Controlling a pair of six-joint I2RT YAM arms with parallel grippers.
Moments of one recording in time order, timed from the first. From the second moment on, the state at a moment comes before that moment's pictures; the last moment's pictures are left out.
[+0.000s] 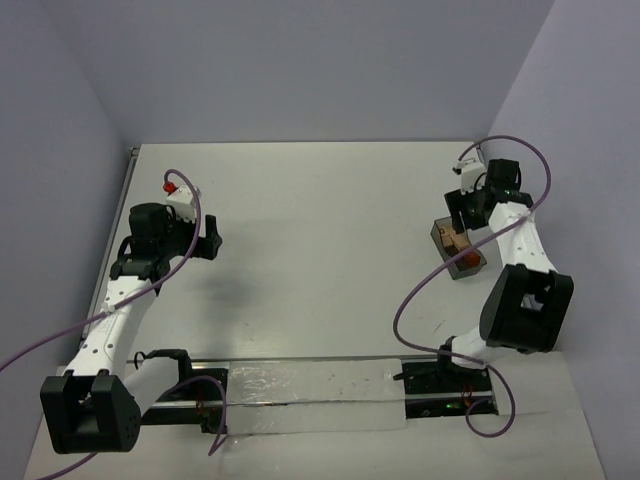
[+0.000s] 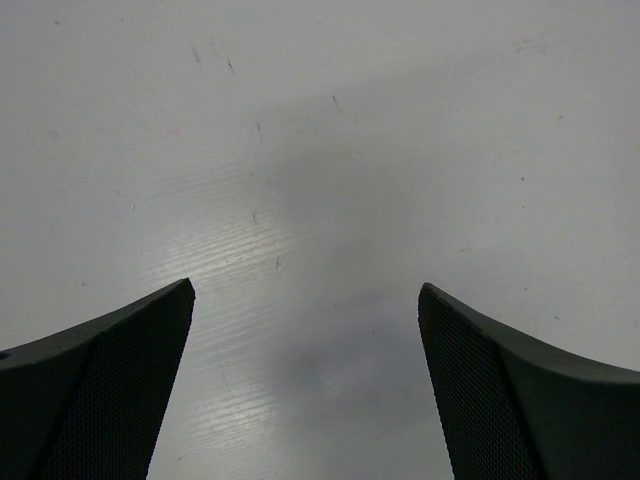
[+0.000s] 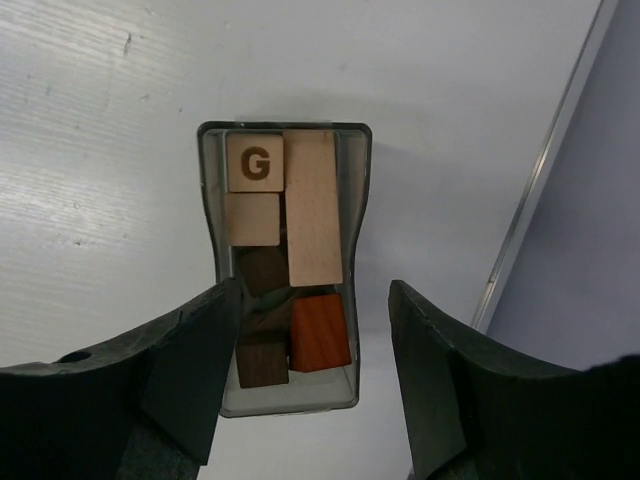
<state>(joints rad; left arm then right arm) -0.03 1.01 0.73 -0.30 0.27 0.11 -0.27 1.50 1.17 -0.64 -0.16 -0.52</state>
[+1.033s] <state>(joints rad) -0.03 1.05 0.73 -0.31 0.29 0.12 -0.38 1.89 1.47 -0.82 -0.29 -0.64</state>
